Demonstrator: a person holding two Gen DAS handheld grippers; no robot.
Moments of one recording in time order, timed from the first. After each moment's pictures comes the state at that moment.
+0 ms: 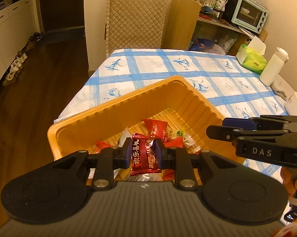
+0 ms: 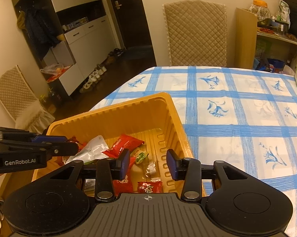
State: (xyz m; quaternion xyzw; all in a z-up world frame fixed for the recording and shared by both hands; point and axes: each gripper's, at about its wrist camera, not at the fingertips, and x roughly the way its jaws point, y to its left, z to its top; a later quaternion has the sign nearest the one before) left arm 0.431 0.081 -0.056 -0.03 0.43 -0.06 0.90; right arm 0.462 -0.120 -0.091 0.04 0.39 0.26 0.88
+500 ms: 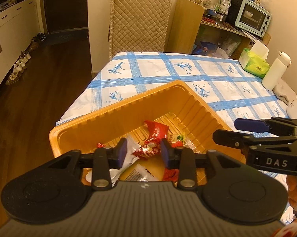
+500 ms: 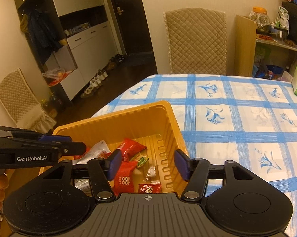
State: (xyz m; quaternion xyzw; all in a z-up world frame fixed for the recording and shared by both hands) left arm 0.432 0.080 -0.051 -0.04 0.43 -0.04 0.90; right arm 0.451 -0.125 -0.078 0.04 0.37 0.26 0.89
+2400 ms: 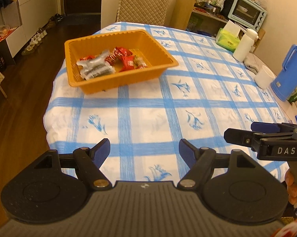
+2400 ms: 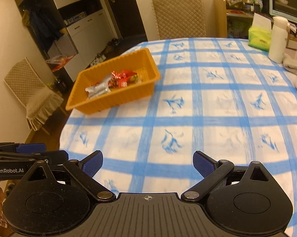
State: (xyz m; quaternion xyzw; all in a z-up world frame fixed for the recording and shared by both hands) left arm 0.174 -0.040 -0.023 -0.08 0.45 0.00 0.89; right arm 0.226 -0.268 -0.059 0.05 0.43 0.25 0.87
